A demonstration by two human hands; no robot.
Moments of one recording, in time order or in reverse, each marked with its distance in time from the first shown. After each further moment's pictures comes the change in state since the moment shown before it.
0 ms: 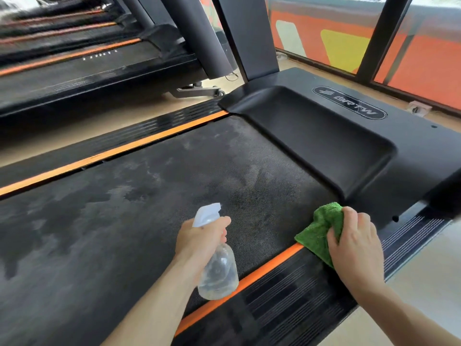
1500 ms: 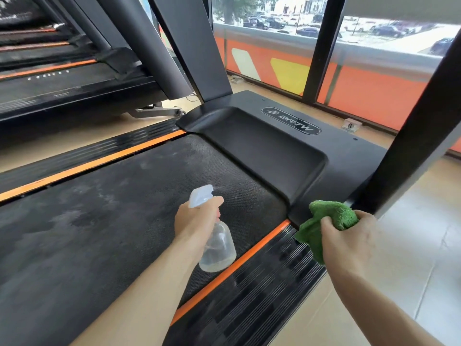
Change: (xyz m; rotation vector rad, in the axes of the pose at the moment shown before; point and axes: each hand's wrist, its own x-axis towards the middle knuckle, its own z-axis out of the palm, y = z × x) left_hand -0.011 0.051 0.074 -0.052 -0.108 0.188; right_hand 0.014 0.018 -0.076 0.575 0.292 0.677
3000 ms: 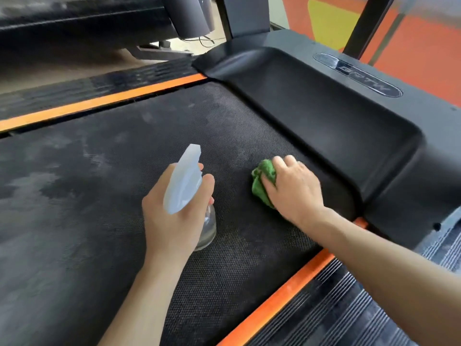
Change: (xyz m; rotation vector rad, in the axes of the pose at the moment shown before) left_hand 0.091 -0.073 -0.050 -0.204 0.179 0.454; right_hand -0.004 -0.013 0.225 -0.754 -0.472 -0.935
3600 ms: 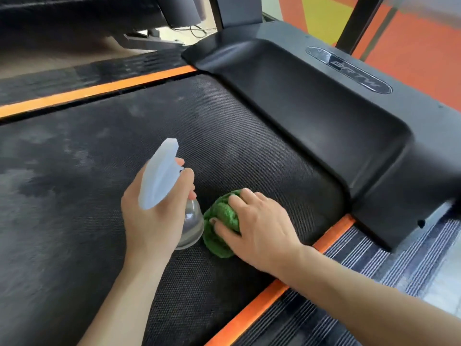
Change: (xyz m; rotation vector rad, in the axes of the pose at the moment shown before) left_hand 0.009 -0.003 -0.001 -0.028 0.028 -0.007; right_hand -0.063 -0.048 -0.017 0.130 -0.089 -0.214
